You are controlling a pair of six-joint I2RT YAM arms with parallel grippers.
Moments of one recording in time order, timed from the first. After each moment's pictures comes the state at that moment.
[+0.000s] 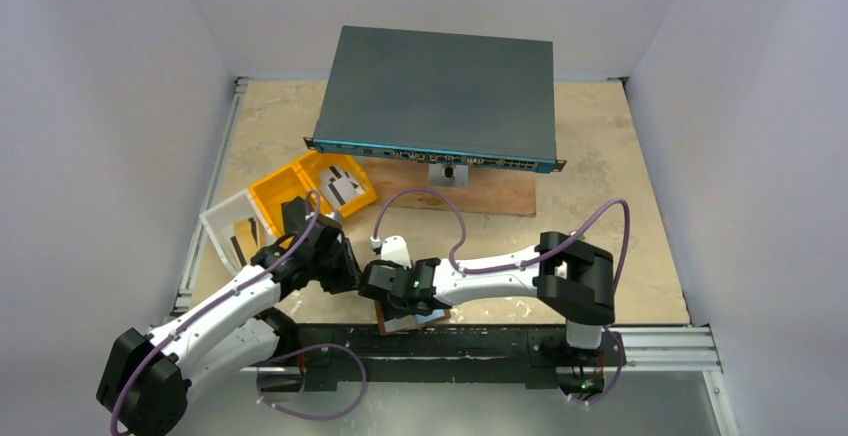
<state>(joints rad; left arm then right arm) -0.57 0.88 0.44 -0.60 0.15 -0.90 1.38 1.82 1.15 -0.48 0.33 0.95</state>
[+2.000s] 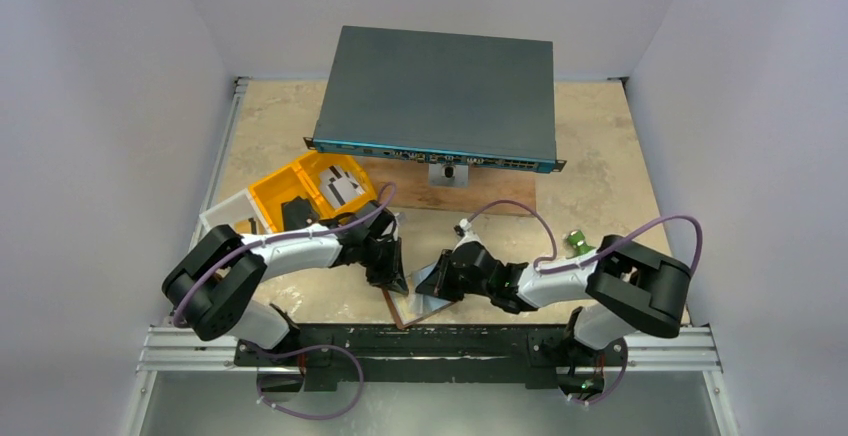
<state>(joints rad) -0.74 1.47 0.63 -0.30 0.41 -0.78 1.08 1.50 0.40 0.44 0.01 1.27</state>
